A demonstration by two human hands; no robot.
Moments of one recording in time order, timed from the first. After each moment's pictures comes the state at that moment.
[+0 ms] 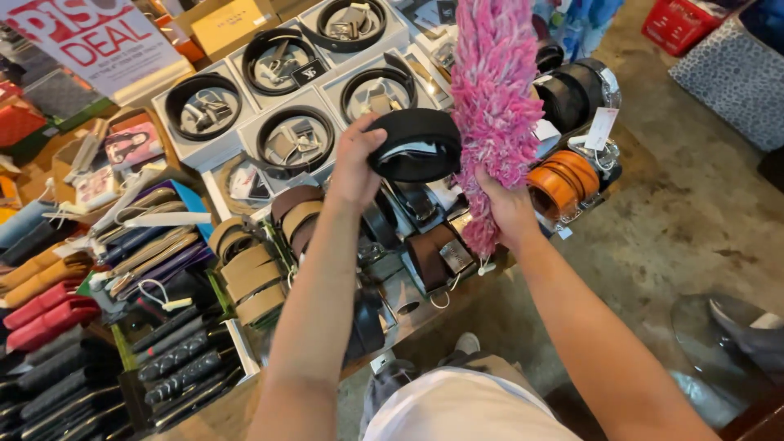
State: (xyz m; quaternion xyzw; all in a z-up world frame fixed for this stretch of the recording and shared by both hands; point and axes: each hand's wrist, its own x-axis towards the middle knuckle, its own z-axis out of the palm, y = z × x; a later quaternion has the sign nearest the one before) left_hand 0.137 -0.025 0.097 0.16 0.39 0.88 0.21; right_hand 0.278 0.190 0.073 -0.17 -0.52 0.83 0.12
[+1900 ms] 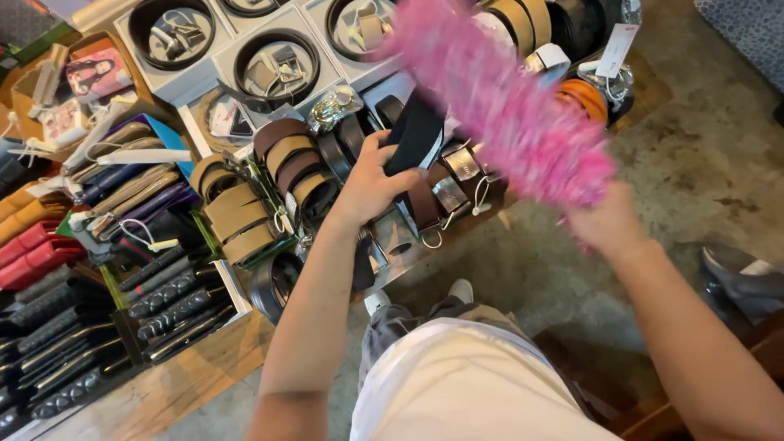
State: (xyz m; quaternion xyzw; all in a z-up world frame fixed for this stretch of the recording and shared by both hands) left_hand 0.264 -0.048 0.067 0.24 0.72 0.63 0.16; right_hand 0.425 0.271 0.081 -0.20 -0.91 0.36 -0.05
